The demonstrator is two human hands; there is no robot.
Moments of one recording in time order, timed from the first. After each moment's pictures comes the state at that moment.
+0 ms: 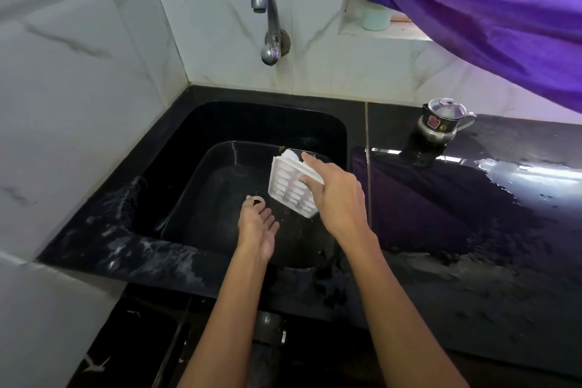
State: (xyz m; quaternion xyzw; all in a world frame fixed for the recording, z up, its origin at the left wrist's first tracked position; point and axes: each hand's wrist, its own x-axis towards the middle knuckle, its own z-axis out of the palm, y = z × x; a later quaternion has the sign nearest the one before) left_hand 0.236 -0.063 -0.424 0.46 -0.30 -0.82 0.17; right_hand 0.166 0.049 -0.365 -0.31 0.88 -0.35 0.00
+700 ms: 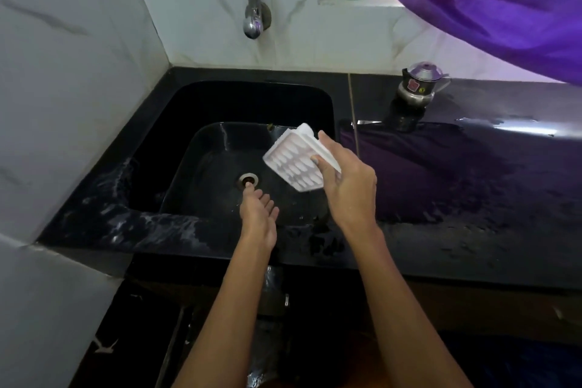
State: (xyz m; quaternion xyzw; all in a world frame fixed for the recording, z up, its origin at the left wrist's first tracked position) left_hand 0.277 -0.034 -0.425 0.45 -0.32 -0.82 0.17; right_hand 0.220 0.085 -0.384 -0.25 0.82 -0.49 -0.13
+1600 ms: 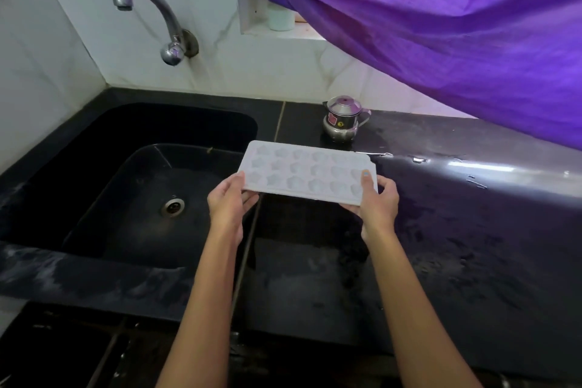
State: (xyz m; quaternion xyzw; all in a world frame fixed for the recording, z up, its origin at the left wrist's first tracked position) left_hand 0.137 0.088 -0.393 0.40 -0.47 -0.74 0.25; right_hand 0.023 0.262 -0.409 0.13 0.68 -0.72 0.06
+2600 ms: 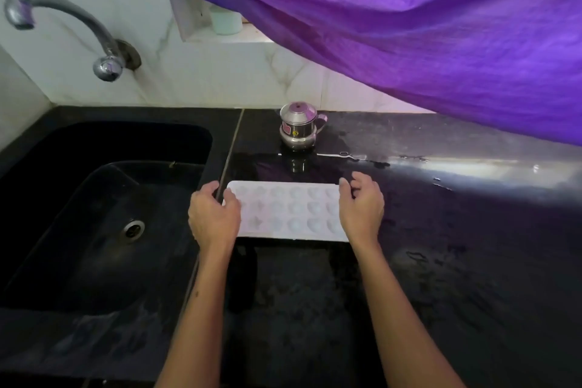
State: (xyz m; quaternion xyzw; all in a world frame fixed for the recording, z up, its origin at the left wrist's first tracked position) left_hand 0.065 0.142 -0.393 0.48 -0.75 -0.37 0.25; right_hand -0.046 0.311 -0.429 -0.01 0.87 -0.49 -0.05
